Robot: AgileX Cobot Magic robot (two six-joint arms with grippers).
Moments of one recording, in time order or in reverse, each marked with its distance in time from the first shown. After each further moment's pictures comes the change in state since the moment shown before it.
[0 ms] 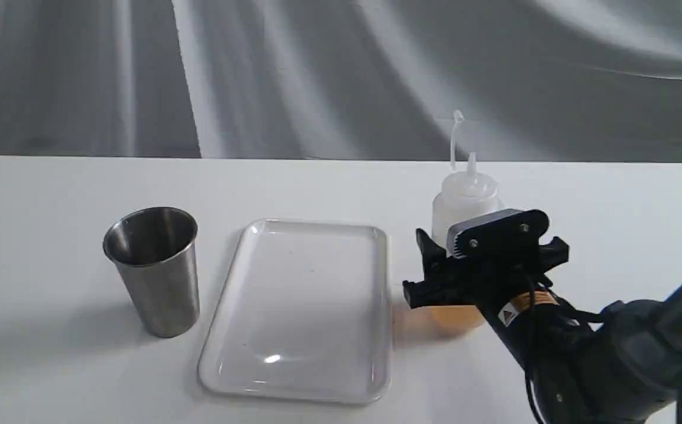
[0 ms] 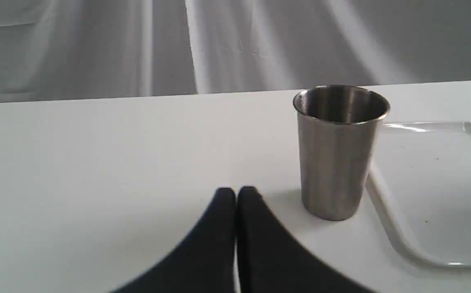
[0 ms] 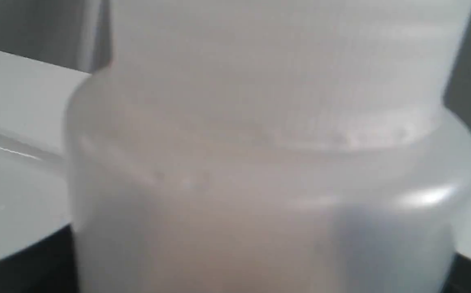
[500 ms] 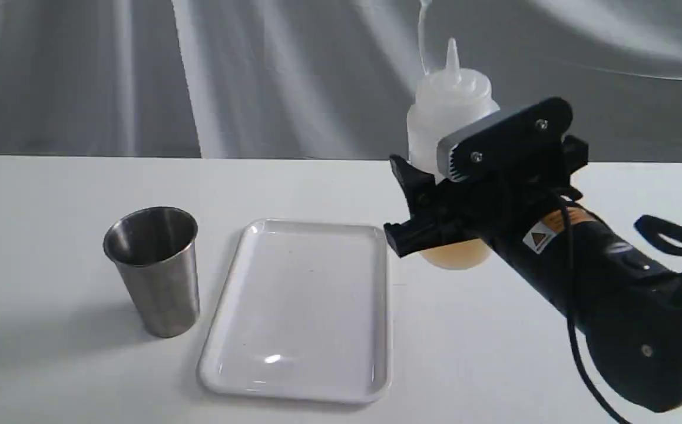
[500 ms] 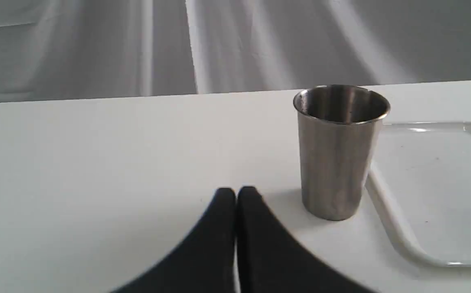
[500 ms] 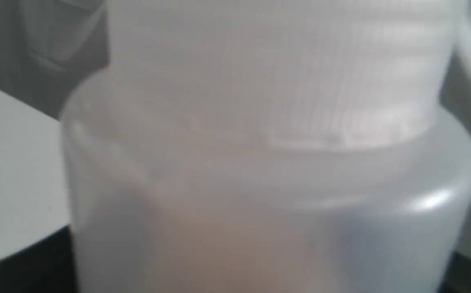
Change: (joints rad) left arm 0.000 0.000 0.000 0.000 0.000 0.000; right arm 0.139 -0.538 0.051 0.065 0.392 -0.238
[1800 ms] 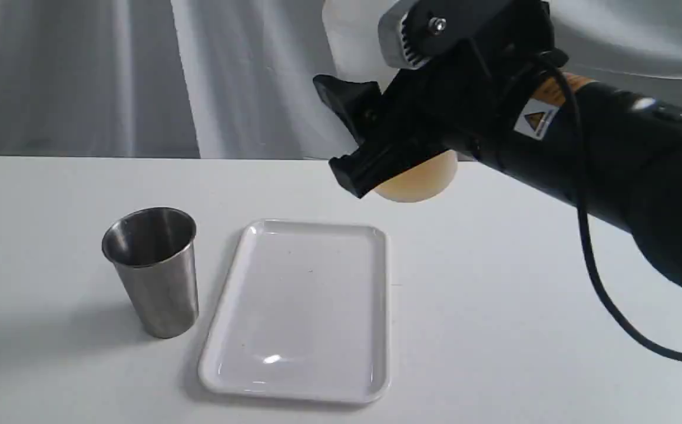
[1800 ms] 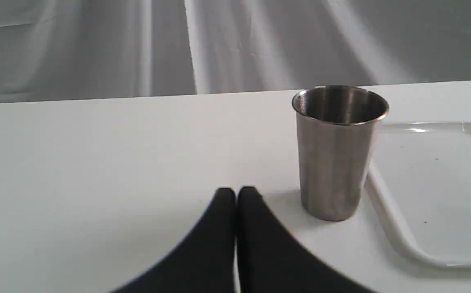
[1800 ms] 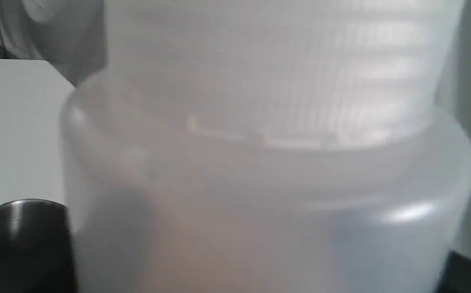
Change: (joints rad) left arm 0.000 0.000 0.000 0.000 0.000 0.000; right arm 0.080 -0.170 -0.238 -0.287 0.458 0.073
